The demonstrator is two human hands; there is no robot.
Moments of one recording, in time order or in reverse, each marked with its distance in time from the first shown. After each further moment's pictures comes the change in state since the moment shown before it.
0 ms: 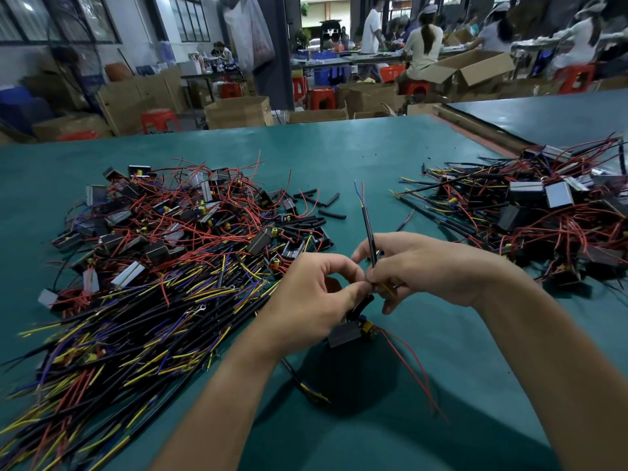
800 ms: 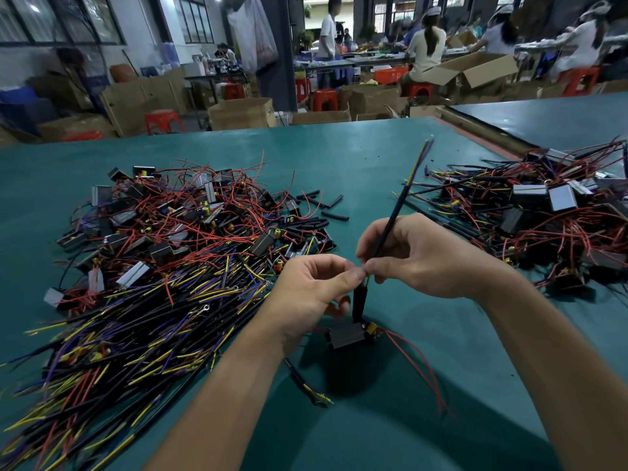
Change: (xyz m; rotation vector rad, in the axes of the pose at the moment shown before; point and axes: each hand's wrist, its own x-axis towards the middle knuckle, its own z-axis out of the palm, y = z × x) left_hand 0.004 -0.002 0.000 -0.426 0.038 -0.196; right_hand 0.007 0.010 -0.013 -0.170 0.135 -0.404
